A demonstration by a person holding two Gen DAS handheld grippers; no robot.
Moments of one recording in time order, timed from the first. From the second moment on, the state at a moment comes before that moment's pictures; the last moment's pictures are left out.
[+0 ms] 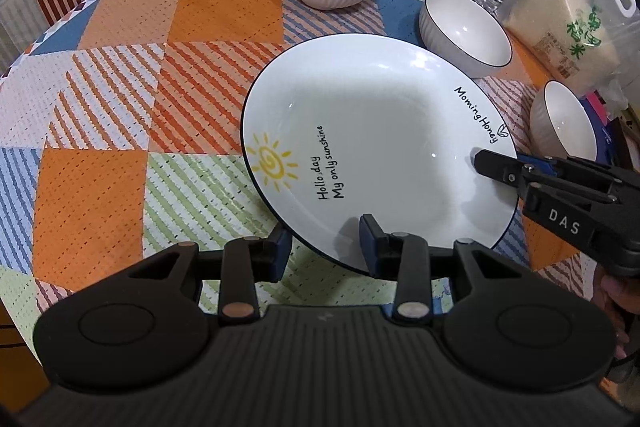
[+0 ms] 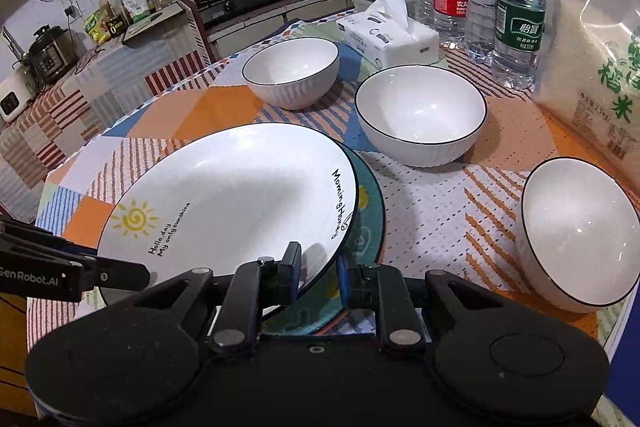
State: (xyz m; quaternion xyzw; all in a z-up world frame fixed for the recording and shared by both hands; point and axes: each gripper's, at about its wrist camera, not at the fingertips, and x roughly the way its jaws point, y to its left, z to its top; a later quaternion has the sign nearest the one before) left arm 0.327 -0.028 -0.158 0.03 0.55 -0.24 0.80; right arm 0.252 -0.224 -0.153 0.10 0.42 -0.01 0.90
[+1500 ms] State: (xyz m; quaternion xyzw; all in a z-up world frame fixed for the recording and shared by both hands) left arm 0.325 0.007 -0.045 0.01 0.50 -0.19 0.85; right arm 0.220 -0.195 -0.045 0.01 0.31 0.04 0.95
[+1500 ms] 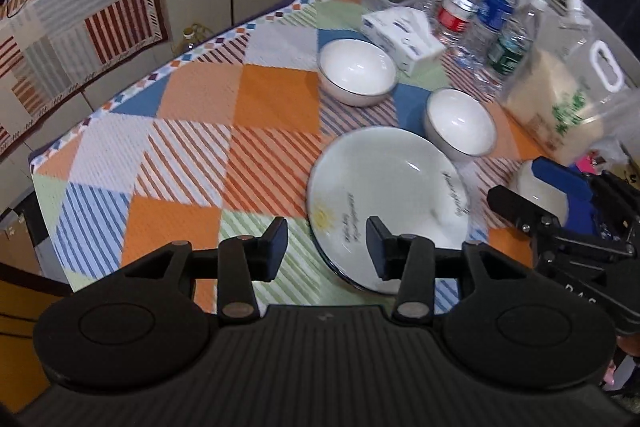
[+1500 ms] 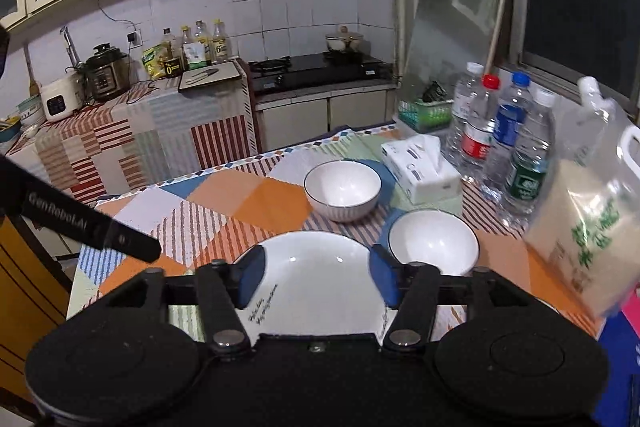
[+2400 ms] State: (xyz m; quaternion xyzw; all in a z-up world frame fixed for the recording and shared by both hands) left arm 0.545 -0.042 -0.161 -0.04 0.50 -0.23 0.83; right arm 0.437 -0.183 -0.165 0.01 0.42 0.00 0.91
